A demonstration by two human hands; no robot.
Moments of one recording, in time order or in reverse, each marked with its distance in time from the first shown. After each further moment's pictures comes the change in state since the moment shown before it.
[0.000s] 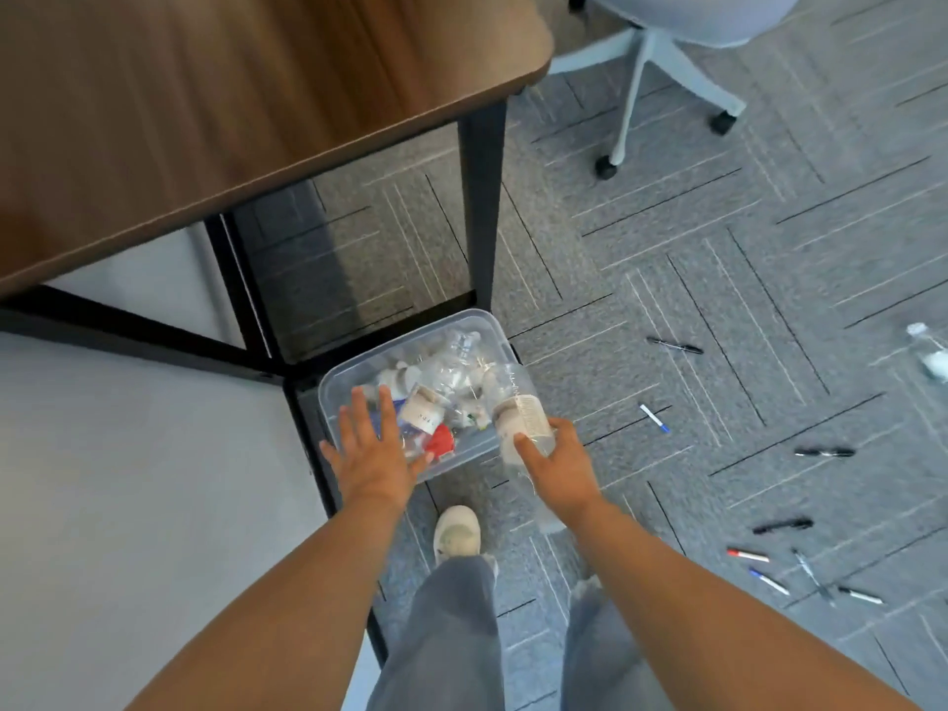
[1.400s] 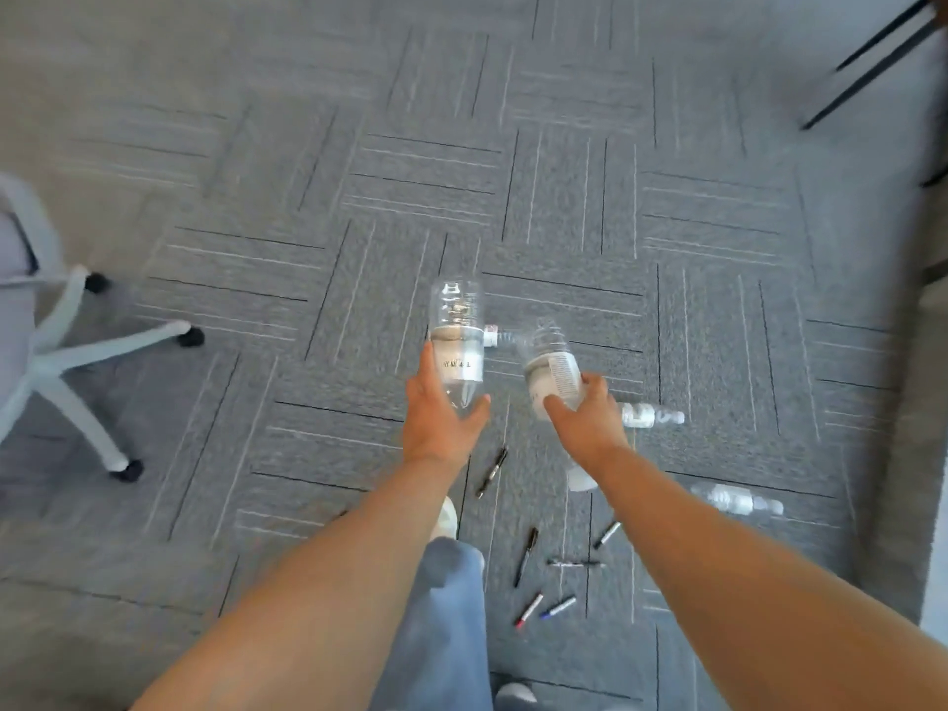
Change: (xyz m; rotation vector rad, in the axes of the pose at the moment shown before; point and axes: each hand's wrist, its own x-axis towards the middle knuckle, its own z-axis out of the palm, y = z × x) left_hand -0.208 0.850 0.012 -0.357 -0.164 0.971; right_hand 0.036 0.314 -0.696 0.591 0.725 0.337
